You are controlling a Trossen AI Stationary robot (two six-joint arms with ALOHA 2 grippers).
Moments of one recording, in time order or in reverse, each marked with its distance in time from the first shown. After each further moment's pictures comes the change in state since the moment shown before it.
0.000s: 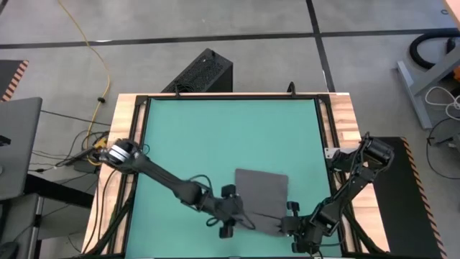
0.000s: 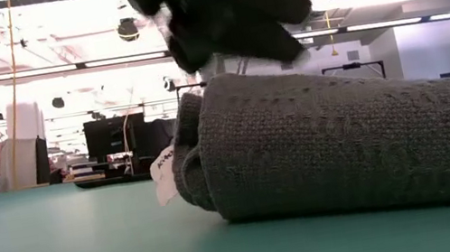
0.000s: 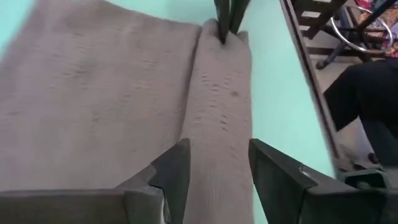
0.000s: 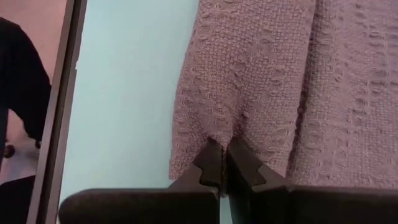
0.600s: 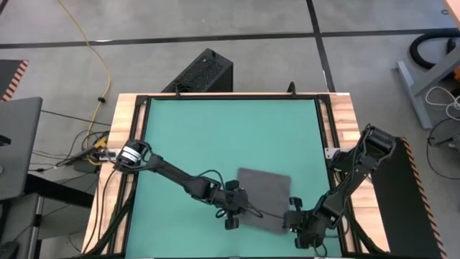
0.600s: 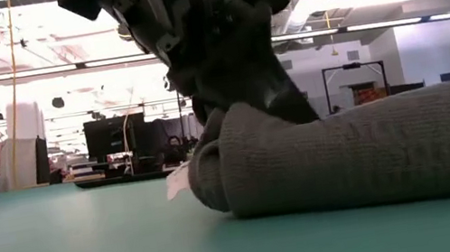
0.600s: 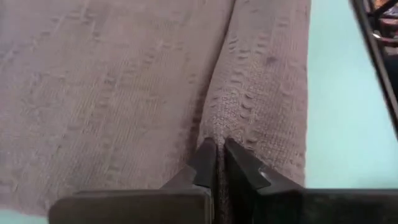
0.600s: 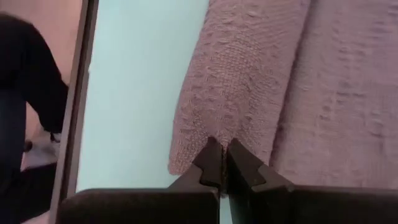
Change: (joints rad) left arm 0.077 0.119 -0.008 0.046 0.103 -0.006; right arm -0.020 -0.161 -0.048 -0.023 -0.002 -0.023
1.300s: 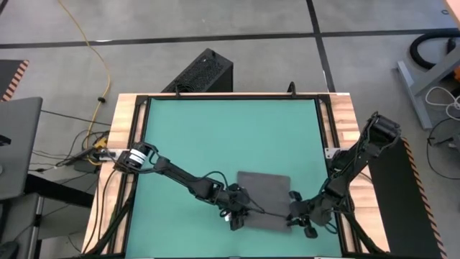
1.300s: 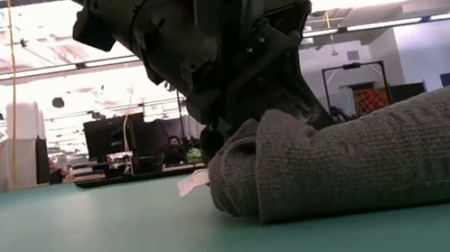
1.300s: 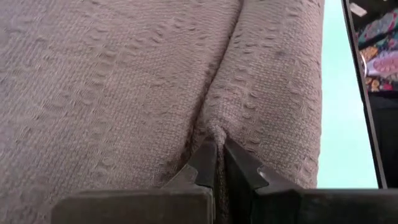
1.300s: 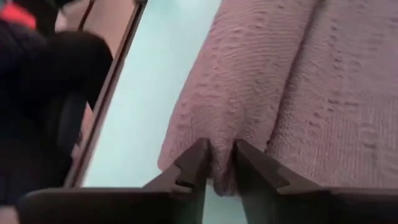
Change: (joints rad) left arm 0.014 0.082 0.003 0.038 0.069 -0.223; right arm -0.034 -0.193 -0.353 0.452 -0.095 -0.184
